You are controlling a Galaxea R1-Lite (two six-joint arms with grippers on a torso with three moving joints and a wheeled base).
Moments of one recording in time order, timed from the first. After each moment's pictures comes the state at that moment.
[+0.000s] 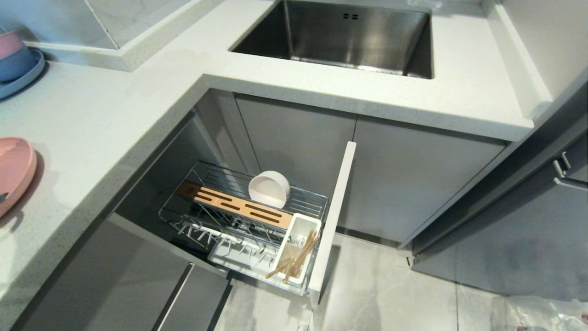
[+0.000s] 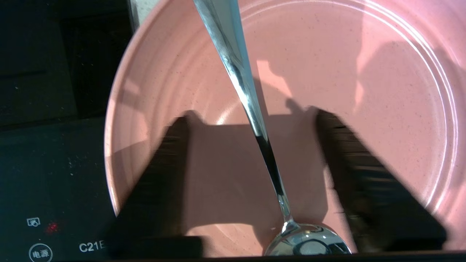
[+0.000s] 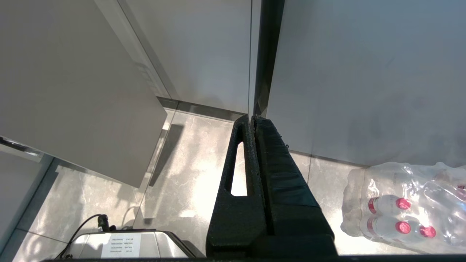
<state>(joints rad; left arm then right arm) 0.68 1.50 -1.40 0.52 0.06 -0.55 0.00 0.00 0.00 0.00 -0.02 0.04</state>
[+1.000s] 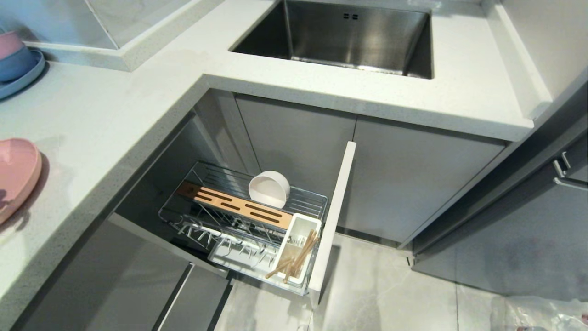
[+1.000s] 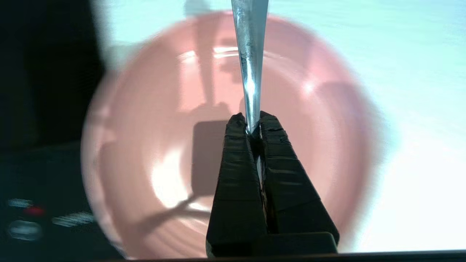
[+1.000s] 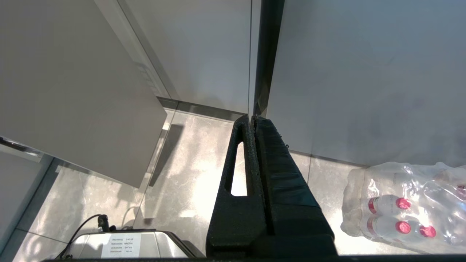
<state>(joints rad) 0.63 1.41 -1.48 0.54 0.06 -0.62 0.00 0.00 0.00 0.00 -0.02 0.05</state>
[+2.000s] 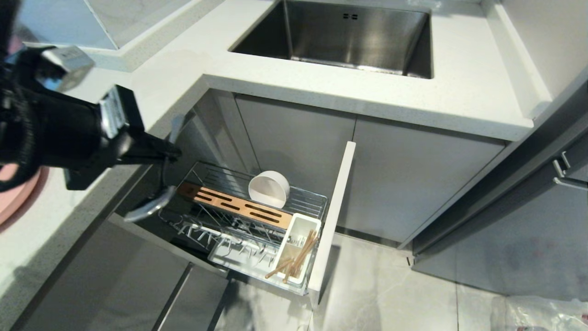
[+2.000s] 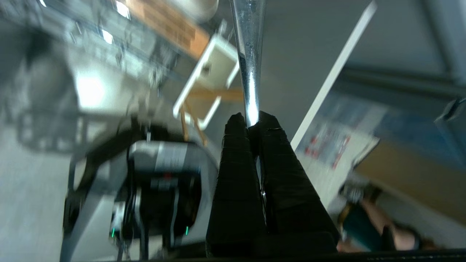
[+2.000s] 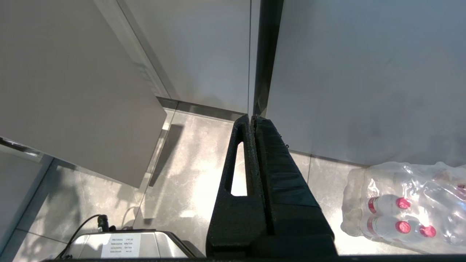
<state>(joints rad) -0.51 1.40 -1.55 0.74 0.06 -0.72 0.00 0.00 0.00 0.00 -0.02 0.04</state>
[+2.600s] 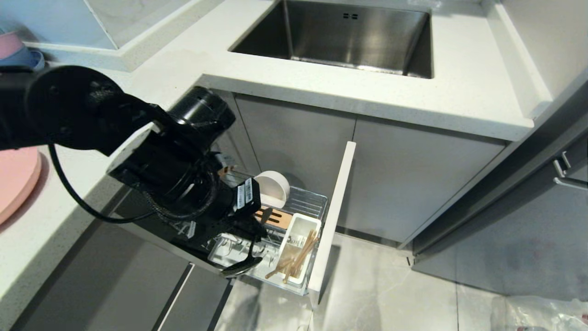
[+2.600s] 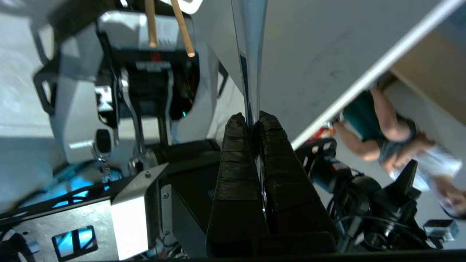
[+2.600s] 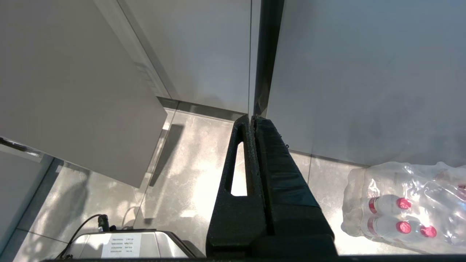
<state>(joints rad) -0.57 1.75 -1.58 0.87 -0.24 -0.76 0.00 0.00 0.00 0.00 -0.02 0.05</state>
